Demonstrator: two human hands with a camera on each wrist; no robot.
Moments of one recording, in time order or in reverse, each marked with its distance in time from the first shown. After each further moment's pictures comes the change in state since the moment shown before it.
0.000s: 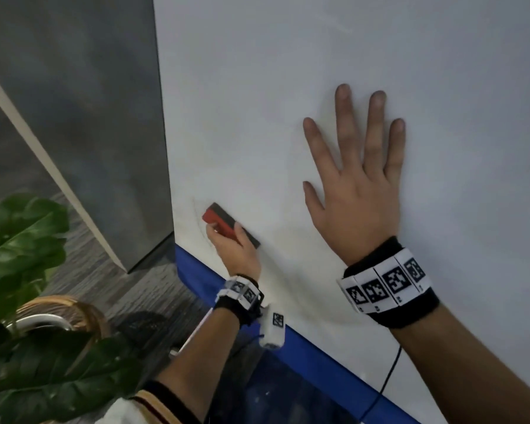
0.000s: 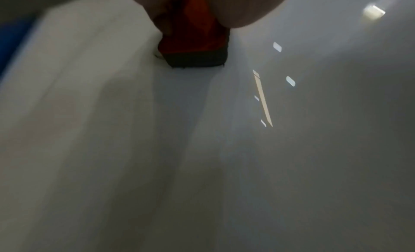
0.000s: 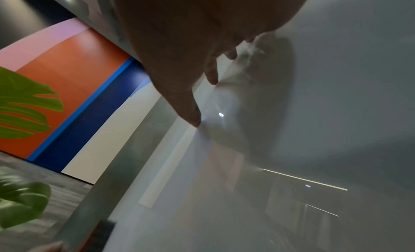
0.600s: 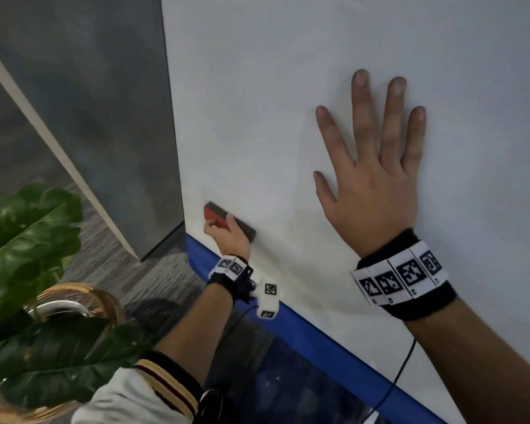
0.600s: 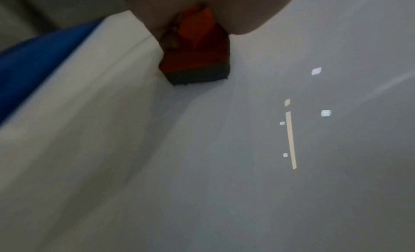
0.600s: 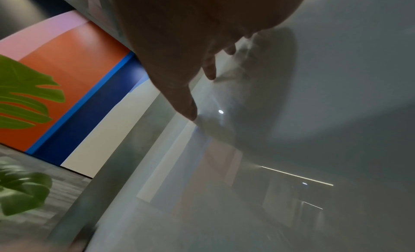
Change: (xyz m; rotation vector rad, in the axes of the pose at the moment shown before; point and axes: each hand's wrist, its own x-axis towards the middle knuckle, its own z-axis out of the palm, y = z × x) left_hand 0.048 -0.030 -0.012 -0.053 0.054 -0.235; right_hand -0.005 -0.005 0.007 -0.013 0.018 0.005
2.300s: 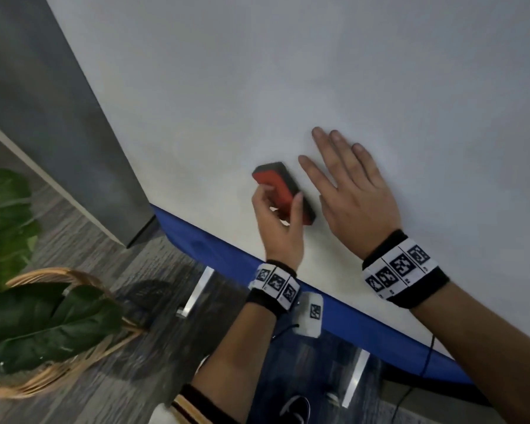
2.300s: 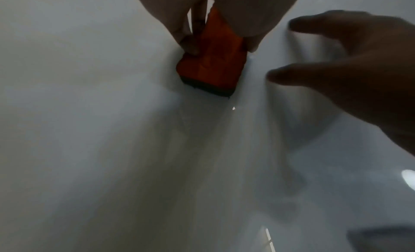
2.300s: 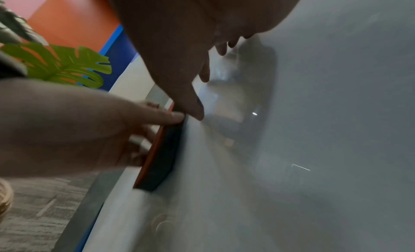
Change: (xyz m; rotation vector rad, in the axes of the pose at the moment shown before) left_hand -0.239 -0.038 0.038 -0.039 -0.469 0.347; right_hand -0.185 0.086 0.032 0.025 -0.162 -0.181
